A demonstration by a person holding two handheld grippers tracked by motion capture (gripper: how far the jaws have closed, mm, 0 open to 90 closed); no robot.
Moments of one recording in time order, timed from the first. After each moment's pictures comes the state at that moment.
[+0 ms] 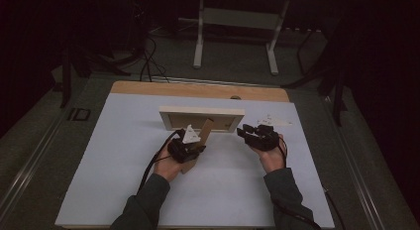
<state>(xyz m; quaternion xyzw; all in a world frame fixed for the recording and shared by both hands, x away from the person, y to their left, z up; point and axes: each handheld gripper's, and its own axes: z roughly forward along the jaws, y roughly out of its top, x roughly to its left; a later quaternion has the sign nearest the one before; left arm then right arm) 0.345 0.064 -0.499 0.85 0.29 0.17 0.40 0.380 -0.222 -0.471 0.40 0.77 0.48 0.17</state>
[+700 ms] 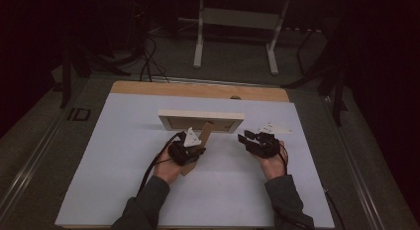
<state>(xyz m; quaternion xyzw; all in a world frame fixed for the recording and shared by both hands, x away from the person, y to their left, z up) 0.339 0.061 -0.503 0.86 0.29 0.17 0.39 0.364 -0.228 -0.488 0.40 0.76 0.48 0.17</state>
